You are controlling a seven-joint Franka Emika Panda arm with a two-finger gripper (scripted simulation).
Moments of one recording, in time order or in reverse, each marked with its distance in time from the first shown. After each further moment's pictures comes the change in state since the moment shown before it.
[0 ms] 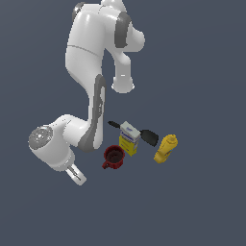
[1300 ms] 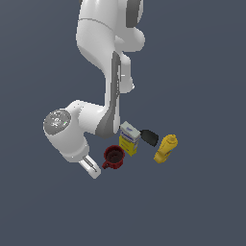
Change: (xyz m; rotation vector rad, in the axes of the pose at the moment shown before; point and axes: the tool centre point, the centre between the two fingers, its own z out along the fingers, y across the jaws) arm -0.053 -0.042 -0.056 -0.001 -0.001 0.001
